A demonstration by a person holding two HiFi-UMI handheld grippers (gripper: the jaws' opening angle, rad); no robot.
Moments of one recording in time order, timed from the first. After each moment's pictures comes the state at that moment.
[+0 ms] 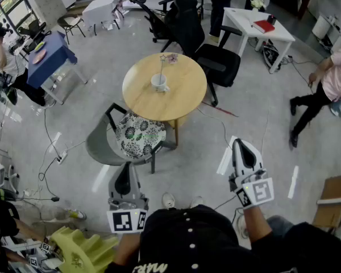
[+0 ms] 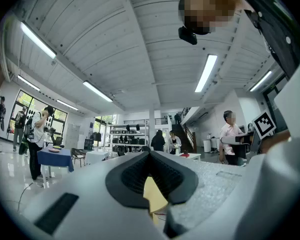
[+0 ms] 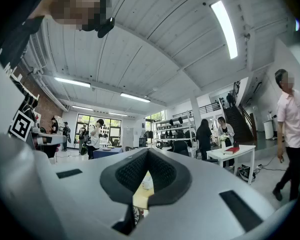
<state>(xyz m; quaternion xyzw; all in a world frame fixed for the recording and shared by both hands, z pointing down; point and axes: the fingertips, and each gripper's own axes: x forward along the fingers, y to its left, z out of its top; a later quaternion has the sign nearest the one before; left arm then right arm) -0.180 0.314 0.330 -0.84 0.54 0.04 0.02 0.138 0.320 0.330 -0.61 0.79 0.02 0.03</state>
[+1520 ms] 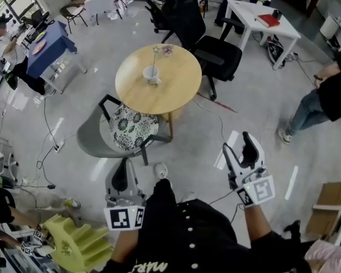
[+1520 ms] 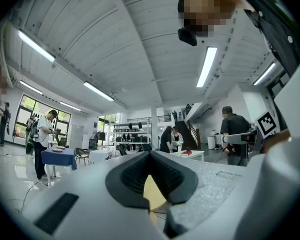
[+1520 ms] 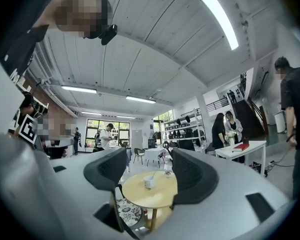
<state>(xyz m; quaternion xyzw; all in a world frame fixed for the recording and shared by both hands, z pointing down) -0.103 0.313 0.342 -0.82 0.57 0.02 0.02 0.208 0.312 0.346 -0.57 0.82 0.01 0.04</state>
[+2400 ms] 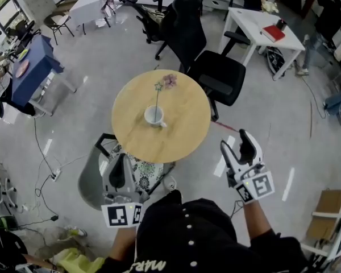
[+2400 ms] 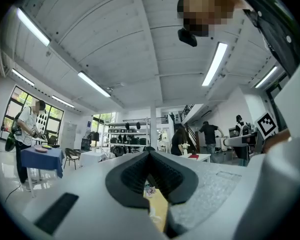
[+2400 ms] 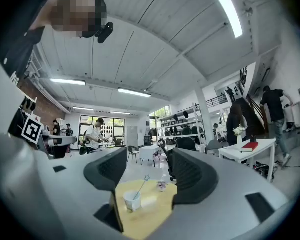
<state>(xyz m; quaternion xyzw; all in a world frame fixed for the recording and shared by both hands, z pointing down) -0.127 -0.034 0.344 -0.84 0.54 0.04 0.02 0.184 -0.015 0.354 -0.58 0.81 -0.01 0.03</state>
